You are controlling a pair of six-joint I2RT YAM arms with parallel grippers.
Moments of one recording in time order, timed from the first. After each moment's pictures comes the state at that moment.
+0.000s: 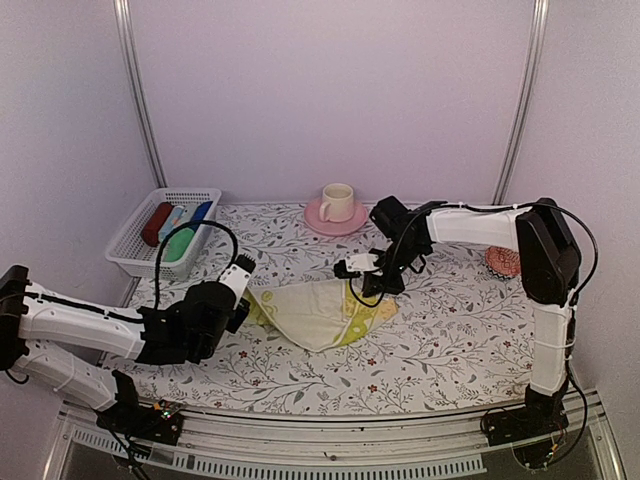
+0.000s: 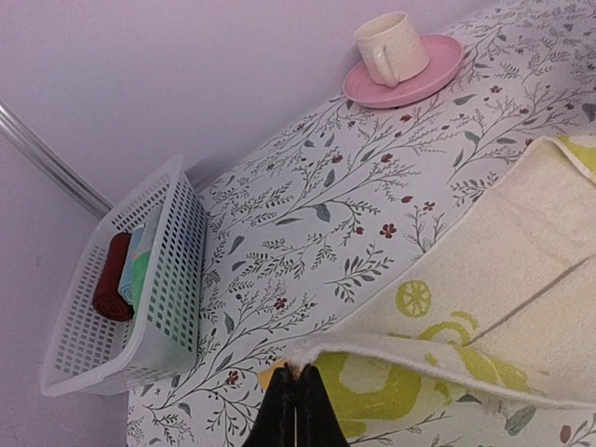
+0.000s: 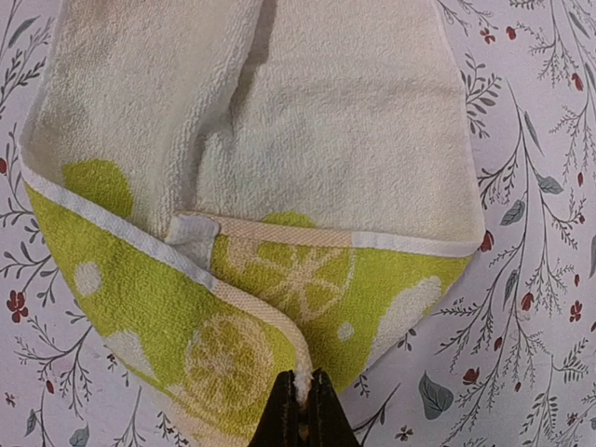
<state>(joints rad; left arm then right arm) -1.05 1.25 0.48 0.25 -0.95 0.12 0.65 2.05 1.55 -0.73 -0.32 -1.01</state>
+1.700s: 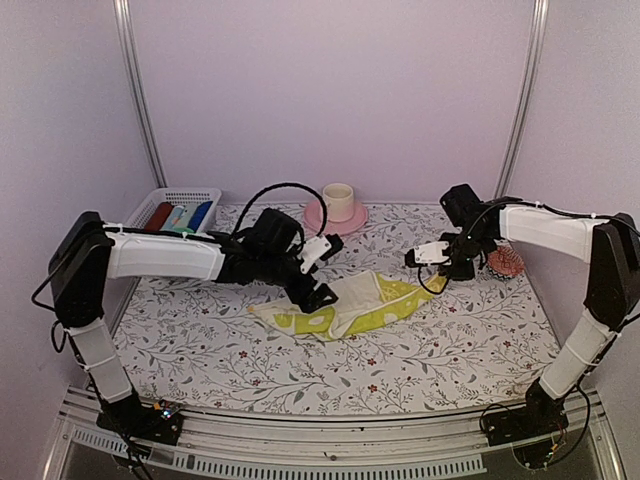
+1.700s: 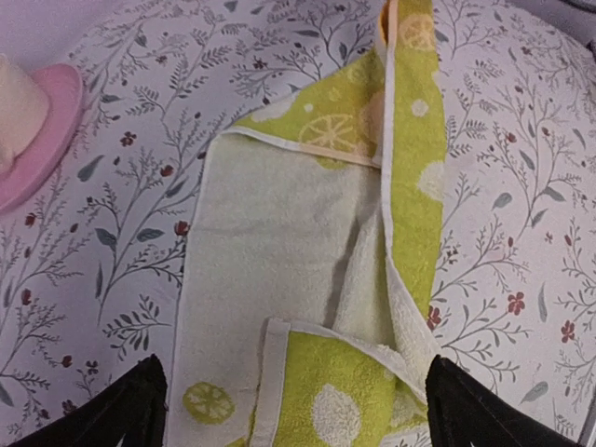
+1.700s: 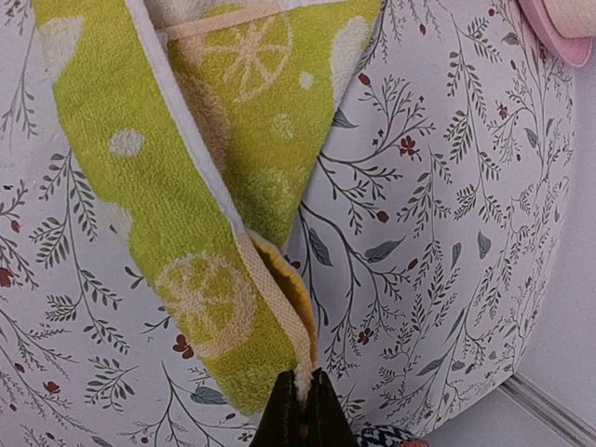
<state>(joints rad) -0.84 1.78 1.18 -0.11 0.10 0.17 0.42 1.66 1.23 -0.74 0.06 -1.16</state>
